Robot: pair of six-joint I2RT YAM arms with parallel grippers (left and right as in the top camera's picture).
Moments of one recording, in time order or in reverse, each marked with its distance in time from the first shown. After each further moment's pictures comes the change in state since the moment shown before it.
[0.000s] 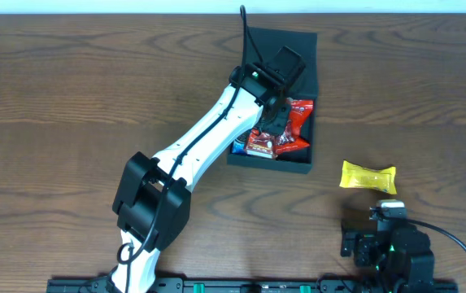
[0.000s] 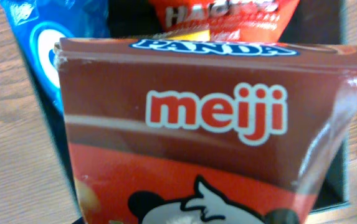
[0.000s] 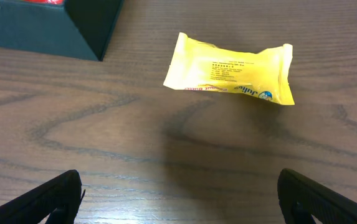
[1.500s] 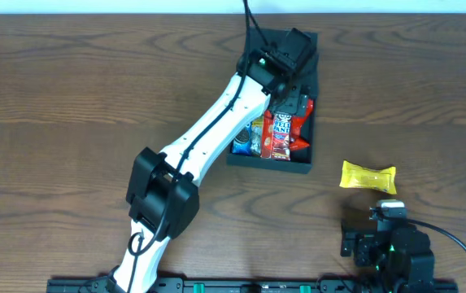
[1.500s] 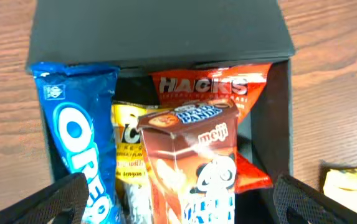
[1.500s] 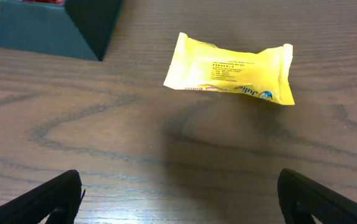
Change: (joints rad) left arm -0.001 0.097 0.223 -0.025 -0.053 -0.104; right arm 0.000 0.000 0.000 0.000 0.000 0.000
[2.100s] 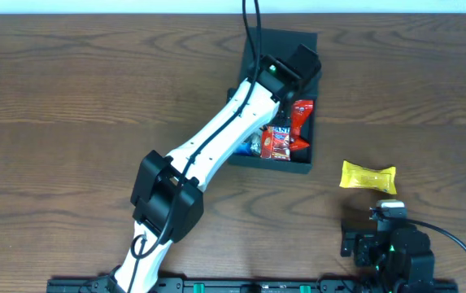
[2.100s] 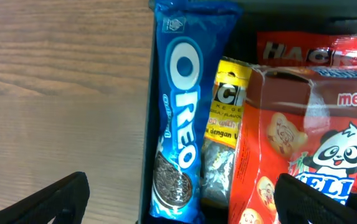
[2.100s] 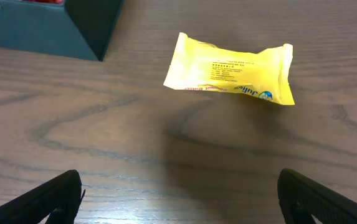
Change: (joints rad) left arm -0.046 0.002 -0.009 -0.214 -0.280 -0.182; right arm 0.000 0.000 0.000 0.000 0.000 0.000
